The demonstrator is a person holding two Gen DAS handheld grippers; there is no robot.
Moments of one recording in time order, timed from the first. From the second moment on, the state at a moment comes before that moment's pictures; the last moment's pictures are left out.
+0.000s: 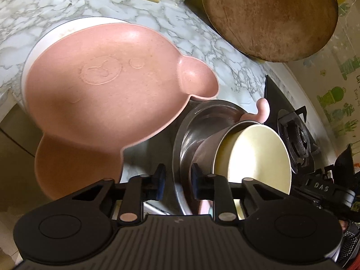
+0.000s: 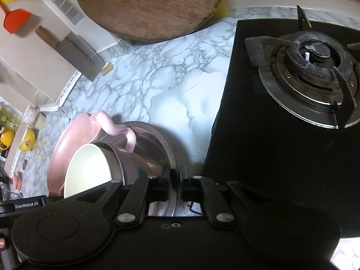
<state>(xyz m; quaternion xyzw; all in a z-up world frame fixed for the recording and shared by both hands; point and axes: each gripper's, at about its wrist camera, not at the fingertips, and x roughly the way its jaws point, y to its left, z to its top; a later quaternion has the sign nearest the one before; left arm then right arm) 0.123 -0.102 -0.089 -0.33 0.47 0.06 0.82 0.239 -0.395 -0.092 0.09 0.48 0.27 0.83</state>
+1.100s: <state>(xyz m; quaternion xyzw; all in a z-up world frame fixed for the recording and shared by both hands) 0.106 -0.060 -0.012 -0.26 0.44 0.06 0.86 0.190 -0.348 -0.011 0.07 0.41 0.26 0.87</state>
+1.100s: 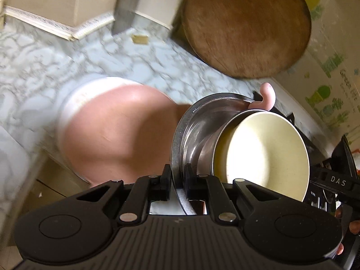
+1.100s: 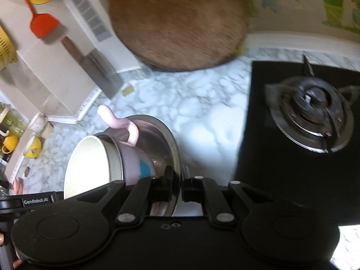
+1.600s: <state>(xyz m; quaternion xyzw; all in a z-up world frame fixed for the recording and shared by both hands) 0.104 0.041 -0.019 -0.26 0.45 0.11 0.85 0.203 -0.231 -0.026 0.07 0.42 0.29 0.86</state>
